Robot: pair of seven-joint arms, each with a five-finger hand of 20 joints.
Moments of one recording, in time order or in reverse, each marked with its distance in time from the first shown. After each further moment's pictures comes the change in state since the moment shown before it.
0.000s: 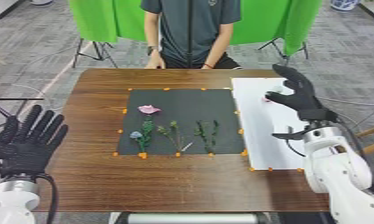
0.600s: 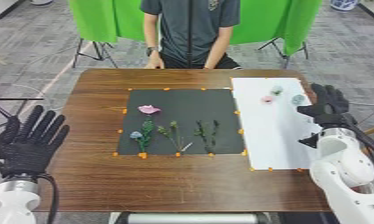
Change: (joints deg) left arm -0.1 0.0 0.2 0.1 0.1 0.0 -0.3; right arm 2.1 3.9 -1.6 7.0 -25.2 -3.3 26.7
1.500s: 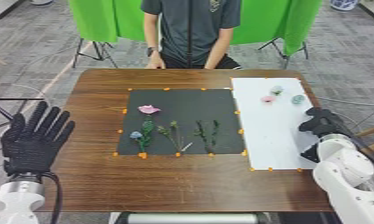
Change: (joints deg) left arm -0.2 0.6 1.7 1.0 0.7 -5.5 1.4; right arm 1.1 0.5 -0.6 5.2 3.6 -10.3 1.3
